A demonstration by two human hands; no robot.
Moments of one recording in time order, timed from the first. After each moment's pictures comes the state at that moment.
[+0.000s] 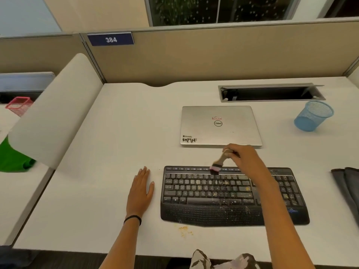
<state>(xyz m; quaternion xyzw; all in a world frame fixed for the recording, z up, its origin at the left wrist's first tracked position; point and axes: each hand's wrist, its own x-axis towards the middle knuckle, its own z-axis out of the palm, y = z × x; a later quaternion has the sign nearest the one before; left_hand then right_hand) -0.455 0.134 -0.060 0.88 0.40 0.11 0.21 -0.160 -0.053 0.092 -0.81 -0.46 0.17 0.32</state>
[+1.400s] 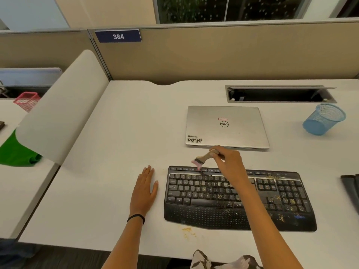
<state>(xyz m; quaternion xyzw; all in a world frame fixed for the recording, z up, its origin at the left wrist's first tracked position) -0.455 0.133 -0.060 0.88 0.40 0.12 0.22 -0.202 -0.013 0.068 -0.80 -0.43 0.14 0.40</state>
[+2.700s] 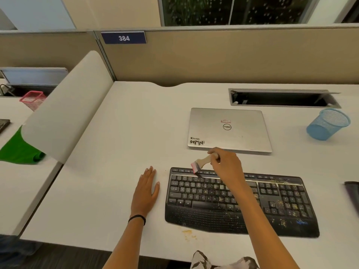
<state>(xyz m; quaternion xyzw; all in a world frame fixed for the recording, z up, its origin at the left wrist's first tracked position) -0.455 0.134 -0.061 0.88 0.40 0.13 0.22 -0.215 -0.001 0.082 -0.85 -0.41 0.14 0.31</state>
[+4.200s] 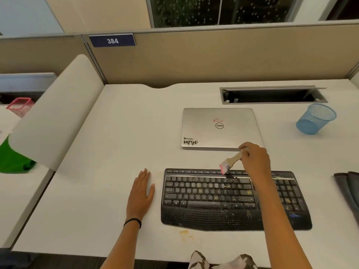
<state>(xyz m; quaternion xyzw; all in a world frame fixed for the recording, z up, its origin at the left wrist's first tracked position) -0.455 0.134 -0.062 0.88 0.40 0.12 0.22 -0.151 -0.049 0.078 -0.90 -0.28 0.06 0.32</state>
